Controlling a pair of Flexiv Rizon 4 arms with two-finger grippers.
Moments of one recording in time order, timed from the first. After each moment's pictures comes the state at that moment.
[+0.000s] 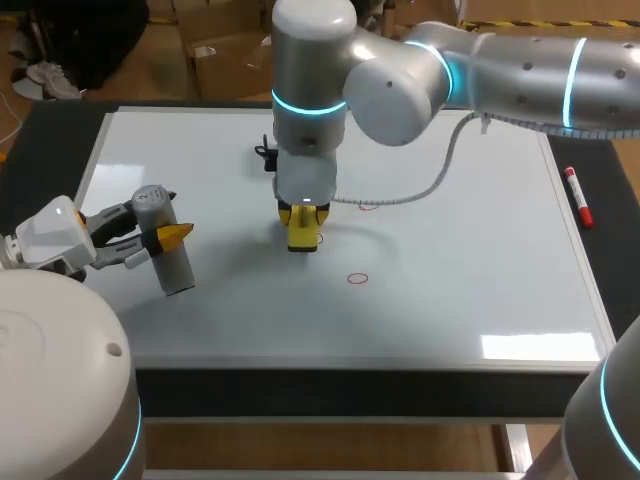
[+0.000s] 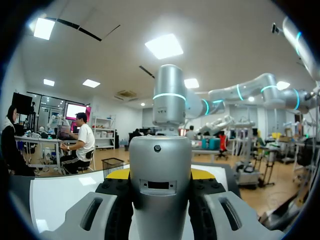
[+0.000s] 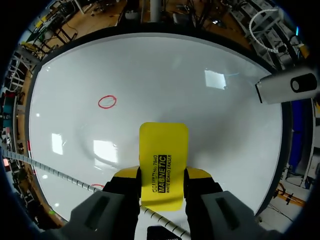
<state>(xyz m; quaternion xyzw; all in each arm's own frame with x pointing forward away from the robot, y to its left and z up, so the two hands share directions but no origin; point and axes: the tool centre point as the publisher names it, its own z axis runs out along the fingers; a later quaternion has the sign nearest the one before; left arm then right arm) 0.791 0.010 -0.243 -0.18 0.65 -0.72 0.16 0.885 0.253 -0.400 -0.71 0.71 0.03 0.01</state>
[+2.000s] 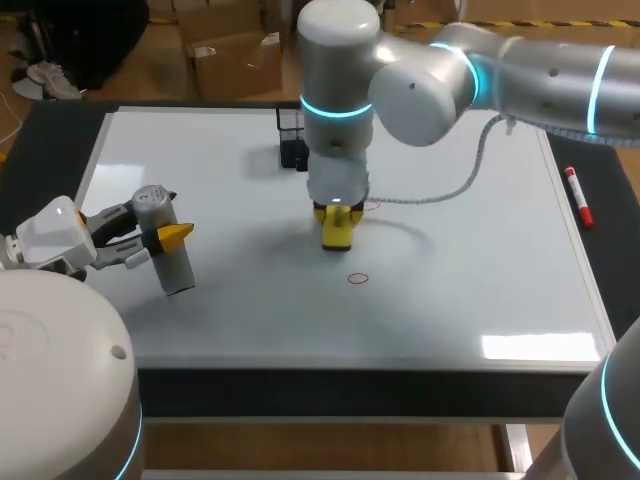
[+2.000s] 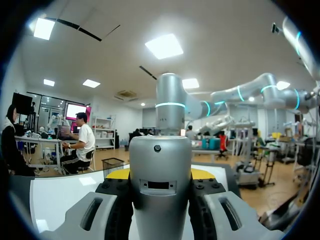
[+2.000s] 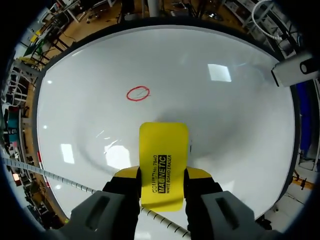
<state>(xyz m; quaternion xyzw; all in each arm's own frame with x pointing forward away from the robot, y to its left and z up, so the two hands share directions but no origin) 0.791 0.010 -0.244 -0.18 0.65 -0.72 0.16 0.902 0.180 -0.407 -0.66 0.75 0.00 -0.02</state>
